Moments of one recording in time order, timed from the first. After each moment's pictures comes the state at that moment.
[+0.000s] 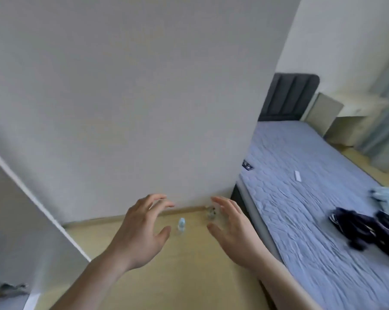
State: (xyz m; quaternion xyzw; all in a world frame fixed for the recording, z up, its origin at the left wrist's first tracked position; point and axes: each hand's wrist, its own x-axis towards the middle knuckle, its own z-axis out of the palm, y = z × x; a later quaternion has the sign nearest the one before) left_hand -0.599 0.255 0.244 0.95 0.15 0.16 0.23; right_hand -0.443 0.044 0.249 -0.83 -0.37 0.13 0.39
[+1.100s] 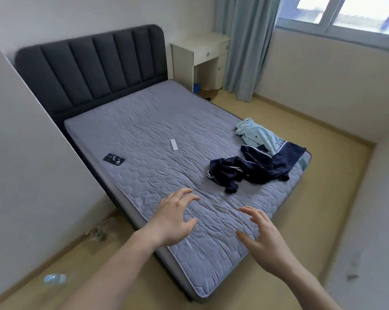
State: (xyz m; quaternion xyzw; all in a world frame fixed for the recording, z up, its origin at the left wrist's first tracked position) left_hand -0.029 -0.236 0.166 0.95 -0.14 -0.12 0.25; right_hand -0.085 -0.511 0.160 -0.90 0.01 0.11 0.42
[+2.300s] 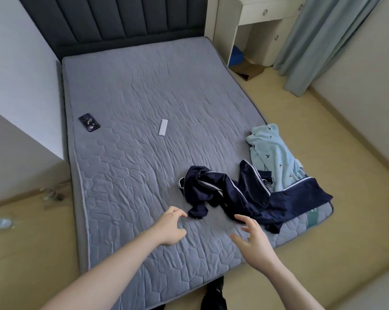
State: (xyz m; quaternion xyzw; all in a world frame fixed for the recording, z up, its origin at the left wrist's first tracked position) left_hand 0.336 -0.530 -0.035 0.87 0.15 -0.32 0.34; right_hand 0.391 -0.808 0.011 -0.87 -0.04 0.31 0.37
